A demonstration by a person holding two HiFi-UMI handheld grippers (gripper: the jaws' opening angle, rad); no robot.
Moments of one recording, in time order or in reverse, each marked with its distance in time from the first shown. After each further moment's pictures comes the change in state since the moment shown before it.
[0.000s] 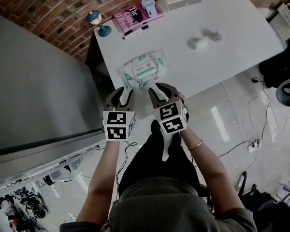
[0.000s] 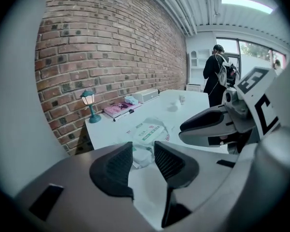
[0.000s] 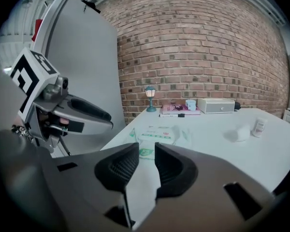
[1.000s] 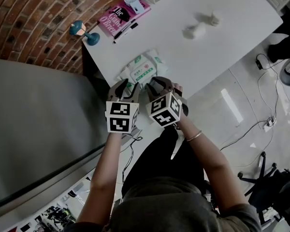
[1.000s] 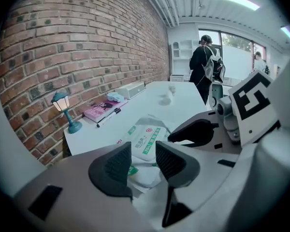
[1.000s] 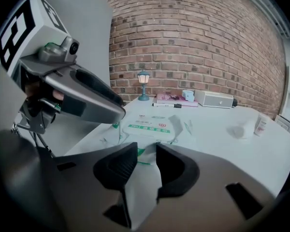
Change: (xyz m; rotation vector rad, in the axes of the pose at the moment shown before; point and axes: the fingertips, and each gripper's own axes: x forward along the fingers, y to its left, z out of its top) left arm 0.065 0.003 0.017 0.171 0.081 -0.175; right arm 0.064 -0.016 -0.021 -0.016 0.113 -0.120
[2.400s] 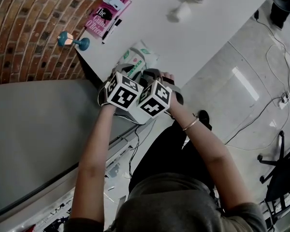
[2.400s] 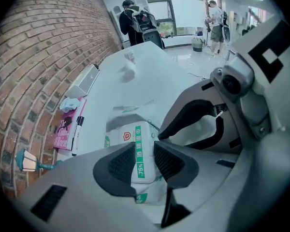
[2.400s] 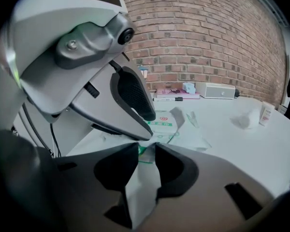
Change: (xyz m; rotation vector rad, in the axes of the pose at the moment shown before) left arm 0.055 -0.037 -0.002 0.595 0.378 -0.203; right arm 0.008 0.005 -0.008 0.062 0.043 0.042
